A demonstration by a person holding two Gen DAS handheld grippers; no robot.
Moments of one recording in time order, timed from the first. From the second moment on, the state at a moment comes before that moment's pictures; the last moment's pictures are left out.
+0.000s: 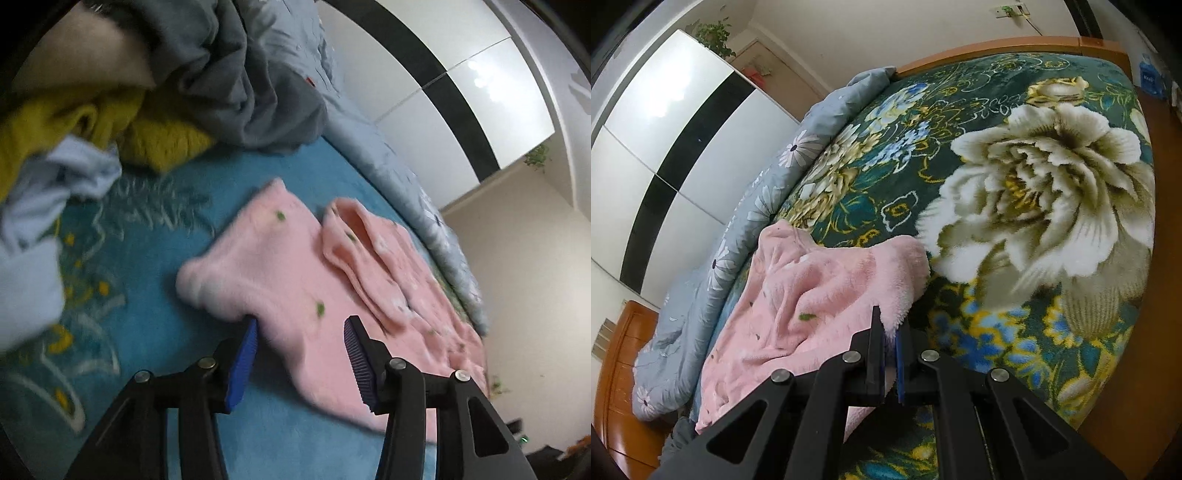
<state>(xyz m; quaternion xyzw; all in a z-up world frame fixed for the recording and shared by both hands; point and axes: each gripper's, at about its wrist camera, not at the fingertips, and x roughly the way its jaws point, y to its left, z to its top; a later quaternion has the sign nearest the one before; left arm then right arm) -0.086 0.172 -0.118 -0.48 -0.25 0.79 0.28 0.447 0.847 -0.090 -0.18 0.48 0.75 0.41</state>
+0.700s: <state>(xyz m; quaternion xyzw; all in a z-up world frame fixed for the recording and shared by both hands) -0.064 0.159 -0.087 -0.45 -0.21 0.83 0.26 0.443 0.841 -0.045 -0.18 0.45 0.76 0.43</state>
